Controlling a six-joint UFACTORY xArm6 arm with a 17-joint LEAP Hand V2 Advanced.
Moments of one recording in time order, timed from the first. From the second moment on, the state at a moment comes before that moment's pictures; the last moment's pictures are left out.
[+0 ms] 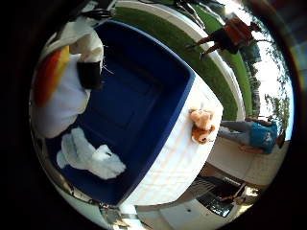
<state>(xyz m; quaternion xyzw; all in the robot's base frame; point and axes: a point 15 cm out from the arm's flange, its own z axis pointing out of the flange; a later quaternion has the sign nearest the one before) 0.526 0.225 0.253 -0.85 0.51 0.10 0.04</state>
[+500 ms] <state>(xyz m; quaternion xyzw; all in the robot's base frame) 0.533 0.156 0.285 -0.85 0.51 0.10 0.05</state>
